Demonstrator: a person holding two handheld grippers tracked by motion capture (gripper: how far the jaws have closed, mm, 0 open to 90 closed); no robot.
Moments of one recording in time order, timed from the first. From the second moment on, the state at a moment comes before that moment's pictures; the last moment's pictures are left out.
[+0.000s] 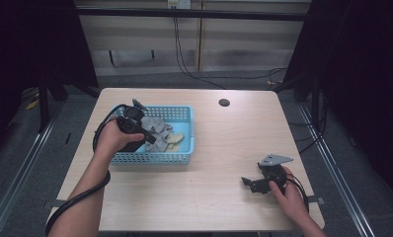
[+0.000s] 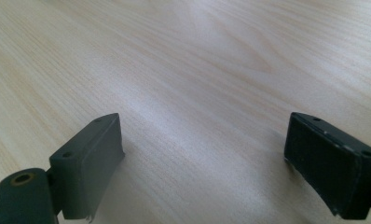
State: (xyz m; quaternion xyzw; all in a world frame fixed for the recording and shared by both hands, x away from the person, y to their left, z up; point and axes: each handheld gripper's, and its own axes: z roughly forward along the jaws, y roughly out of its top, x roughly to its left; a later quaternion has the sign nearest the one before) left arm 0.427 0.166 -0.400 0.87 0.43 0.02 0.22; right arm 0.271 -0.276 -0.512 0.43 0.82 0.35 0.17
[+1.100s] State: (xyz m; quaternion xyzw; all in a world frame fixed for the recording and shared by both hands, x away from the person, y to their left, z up) left arm 0.454 0.159 -0.456 0.85 0.49 0.00 0.17; right arm 0.272 -0.275 -0.512 0.43 0.82 0.35 0.17
